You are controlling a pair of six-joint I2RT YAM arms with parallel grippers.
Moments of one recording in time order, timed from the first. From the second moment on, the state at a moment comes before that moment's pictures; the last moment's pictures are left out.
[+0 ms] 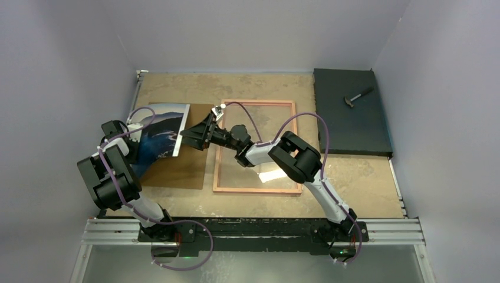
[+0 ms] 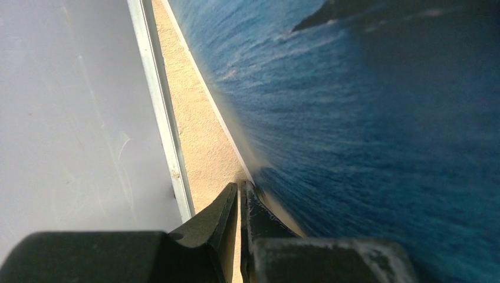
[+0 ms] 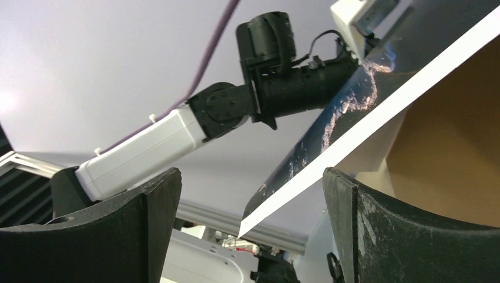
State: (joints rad) left arm 0.54 1.62 0.84 -0.29 -0.02 0.67; right arm 0.92 2.37 1.42 1.23 -0.43 1.55
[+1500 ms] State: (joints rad) left arm 0.54 1.61 0.84 -0.31 0.04 0.67; right arm 1.01 2.60 1.90 0.78 -0.36 1.54
